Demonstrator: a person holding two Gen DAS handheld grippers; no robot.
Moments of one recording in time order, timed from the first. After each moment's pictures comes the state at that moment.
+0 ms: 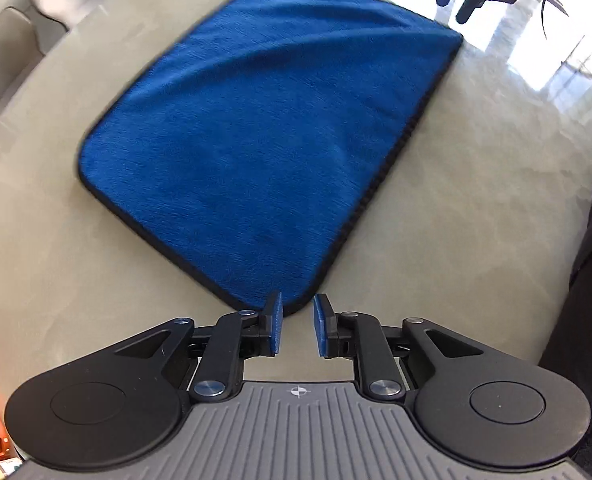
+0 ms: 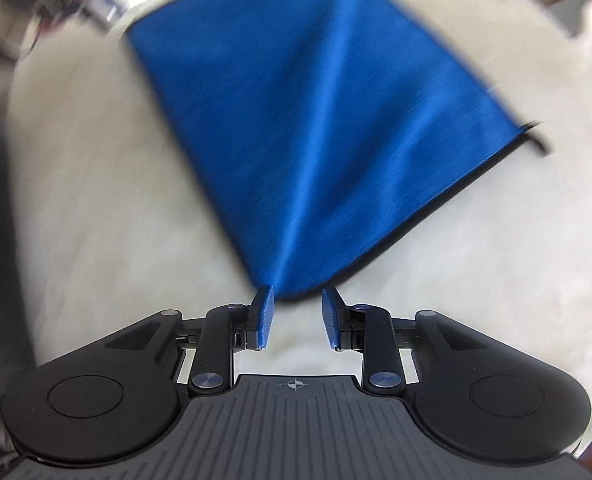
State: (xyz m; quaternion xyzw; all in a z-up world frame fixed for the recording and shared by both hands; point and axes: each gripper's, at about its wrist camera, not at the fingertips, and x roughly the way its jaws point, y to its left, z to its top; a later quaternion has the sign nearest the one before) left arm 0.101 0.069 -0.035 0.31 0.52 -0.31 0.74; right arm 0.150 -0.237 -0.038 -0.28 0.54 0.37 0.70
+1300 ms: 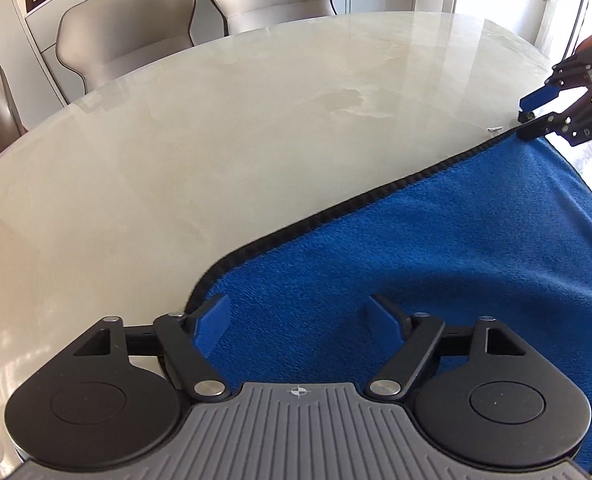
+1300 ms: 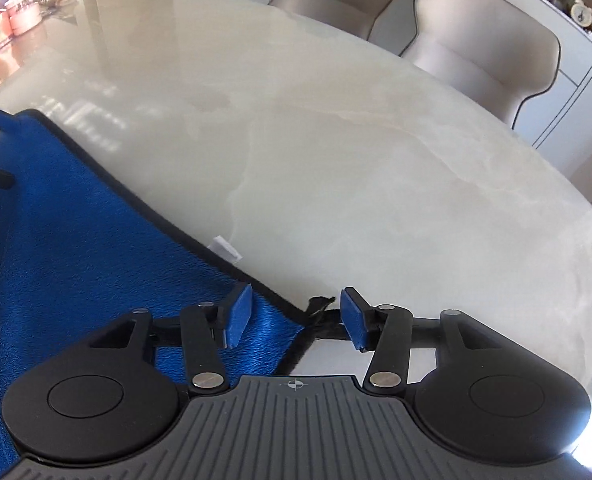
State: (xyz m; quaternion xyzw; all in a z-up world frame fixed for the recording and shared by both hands) left arm 0.294 0.066 -0.113 0.14 0.48 -0.17 0.85; right arm 0.349 -0.253 -0.080 -0.19 0.48 0.20 0.83
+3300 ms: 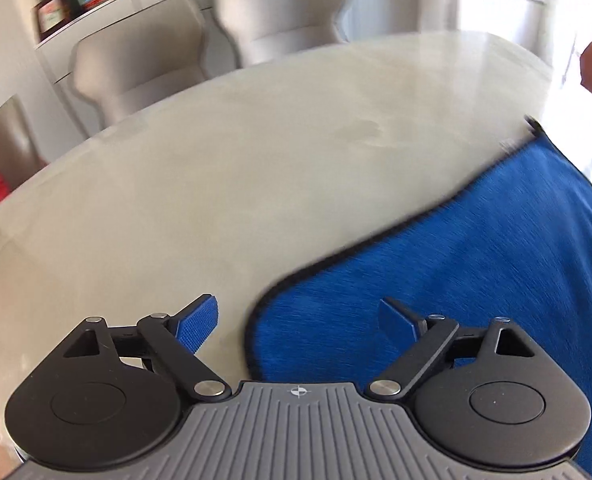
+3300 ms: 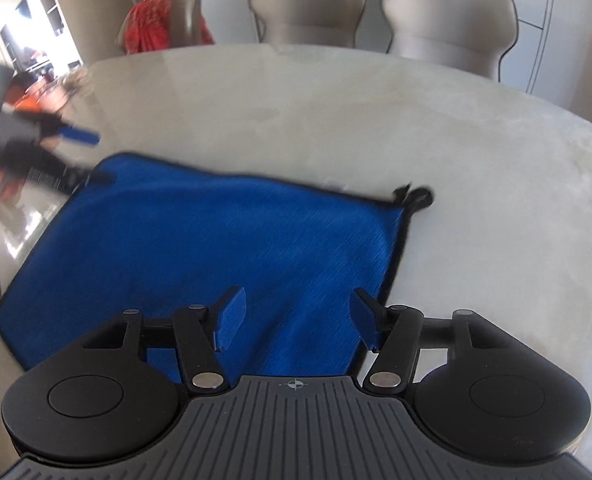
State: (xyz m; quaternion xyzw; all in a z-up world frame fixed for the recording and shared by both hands) left arm 0.306 0.090 -0.092 0.12 0.45 -0.13 0.88; right arm 0.212 -0.267 -0.062 -0.04 0.47 0.21 0.86
